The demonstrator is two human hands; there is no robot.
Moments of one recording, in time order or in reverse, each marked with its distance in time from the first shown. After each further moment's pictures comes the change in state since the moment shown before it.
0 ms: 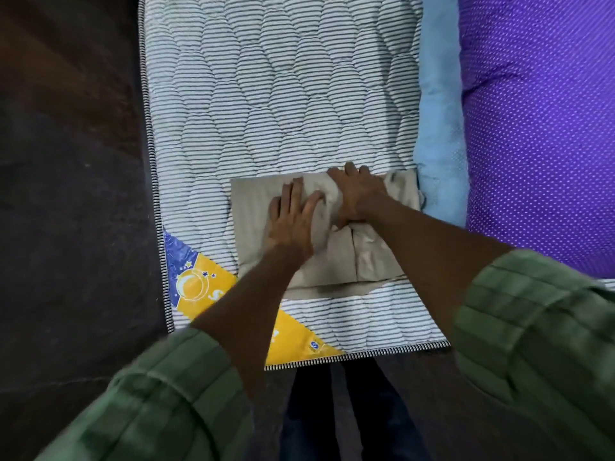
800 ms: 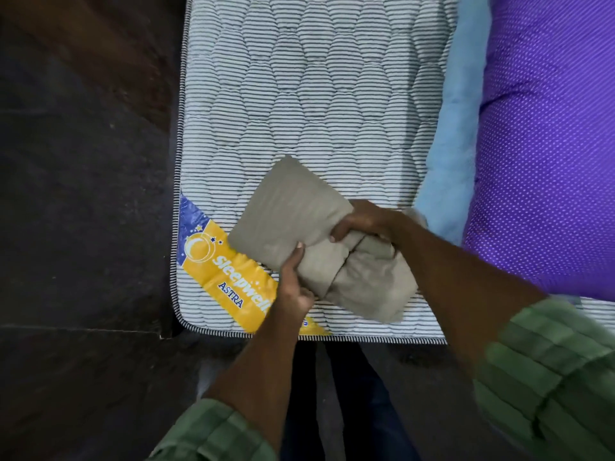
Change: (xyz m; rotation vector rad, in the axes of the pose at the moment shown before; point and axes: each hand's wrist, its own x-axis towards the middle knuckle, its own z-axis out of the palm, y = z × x) left_hand -0.112 0.054 0.040 -2.653 -0.159 -0.969; right_hand -0.074 -0.005 0.002 0.853 -0.391 0.096
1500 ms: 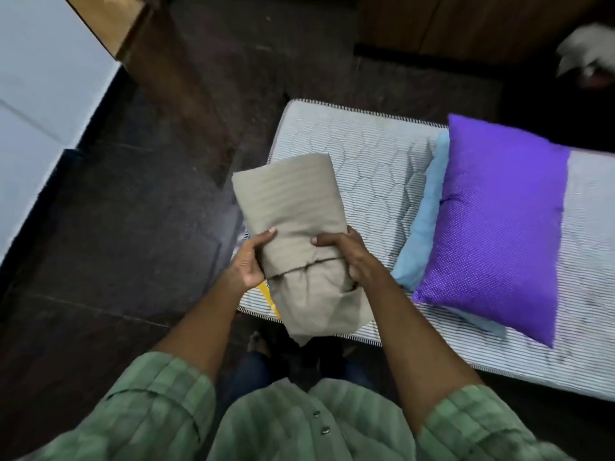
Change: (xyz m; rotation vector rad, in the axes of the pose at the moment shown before) left_hand -0.287 0.156 0.017 0.247 -0.118 0.234; right_hand -0.256 -0.140 0.101 0.643 0.111 -0.218
